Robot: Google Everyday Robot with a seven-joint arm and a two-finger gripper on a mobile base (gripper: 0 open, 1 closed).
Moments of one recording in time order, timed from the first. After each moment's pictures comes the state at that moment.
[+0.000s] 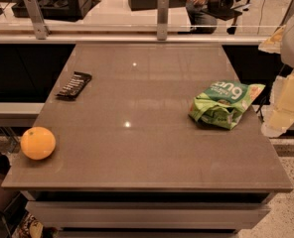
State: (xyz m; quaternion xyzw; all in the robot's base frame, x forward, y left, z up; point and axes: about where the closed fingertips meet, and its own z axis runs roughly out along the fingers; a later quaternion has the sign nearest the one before) arm 0.438 -0.214 0.986 -0.60 0.78 -0.05 0.17
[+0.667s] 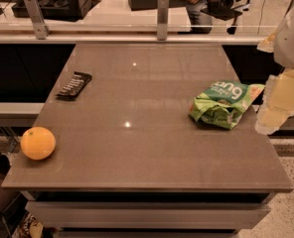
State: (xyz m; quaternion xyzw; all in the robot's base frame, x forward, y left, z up) arm 0.446 -0.214 0.982 -0.59 0.79 -0.06 0.16
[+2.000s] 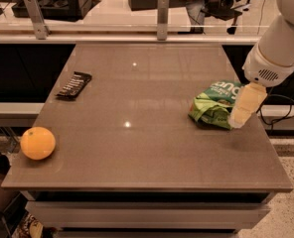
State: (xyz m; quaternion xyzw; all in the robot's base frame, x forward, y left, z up) arm 0.538 -0.239 0.883 -0.54 0.83 -0.04 0.15
